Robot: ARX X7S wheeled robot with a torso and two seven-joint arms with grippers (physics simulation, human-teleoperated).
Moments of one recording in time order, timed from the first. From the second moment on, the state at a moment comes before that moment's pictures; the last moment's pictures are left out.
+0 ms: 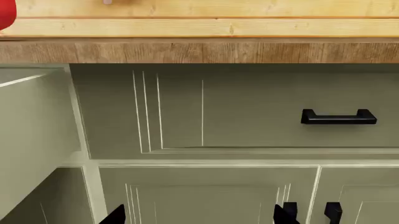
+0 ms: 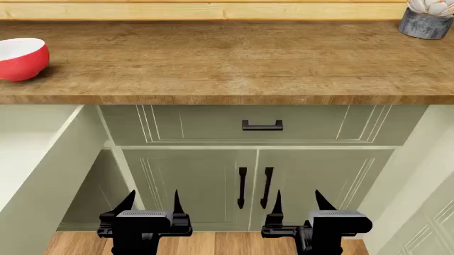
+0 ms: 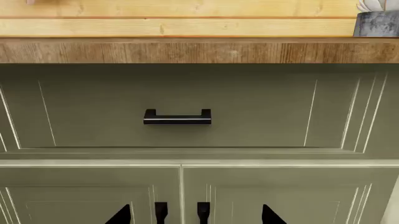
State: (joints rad) left arm 0.00 0.00 0.00 0.00 0.00 0.00 0.00; right arm 0.00 0.00 0.00 0.00 0.00 0.00 0.00
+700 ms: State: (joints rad) left arm 0.04 -0.12 0.00 0.36 -0.13 -0.22 -0.08; right arm -0.07 0.11 -0.04 -0.33 0.04 0.14 0.10
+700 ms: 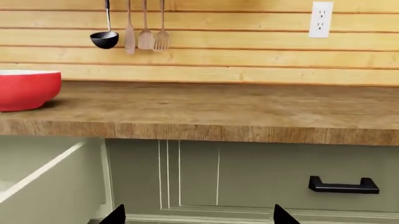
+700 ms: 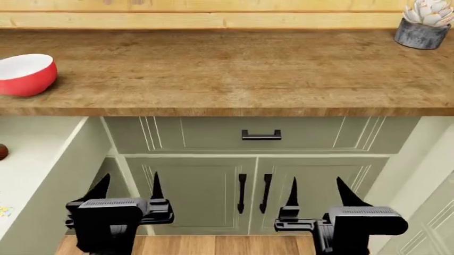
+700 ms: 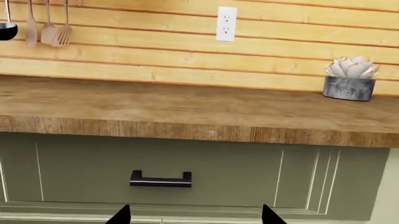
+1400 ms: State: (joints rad) left arm 0.16 -0.27 -0.25 0.90 -0.40 -0.55 -0.10; right arm -0.19 0.25 0.18 -0.86 0.17 0.47 0.11
